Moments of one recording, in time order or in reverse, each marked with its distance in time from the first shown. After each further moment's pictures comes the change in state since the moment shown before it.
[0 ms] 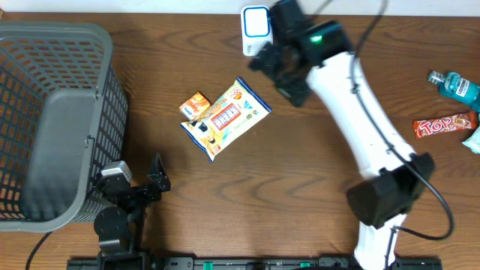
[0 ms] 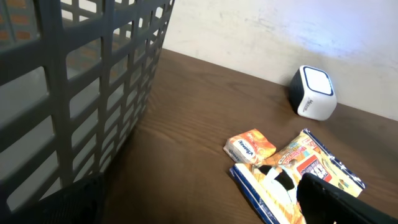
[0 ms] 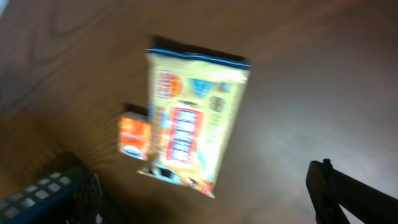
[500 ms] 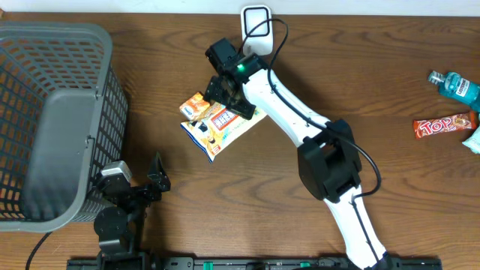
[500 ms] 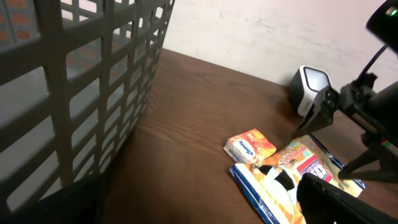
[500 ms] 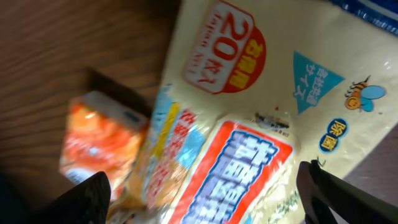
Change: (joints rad) left arm 0.000 0.000 0.000 0.000 0.000 0.000; right arm 0.143 0.357 -0.005 0.272 -0.063 -0.108
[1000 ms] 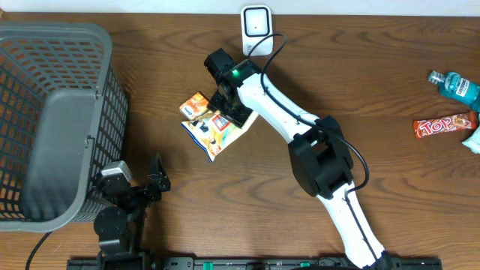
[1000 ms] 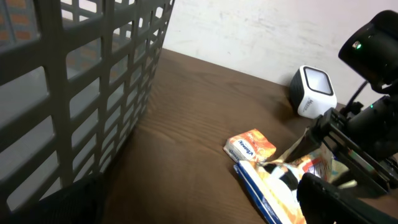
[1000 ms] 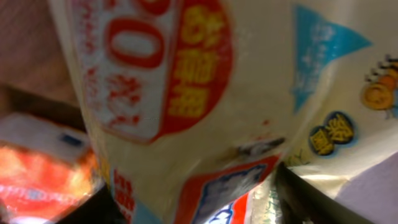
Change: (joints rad) left arm 0.000 0.000 0.000 0.000 0.000 0.000; right arm 0.008 0.079 0.009 -0.022 -0.045 0.191
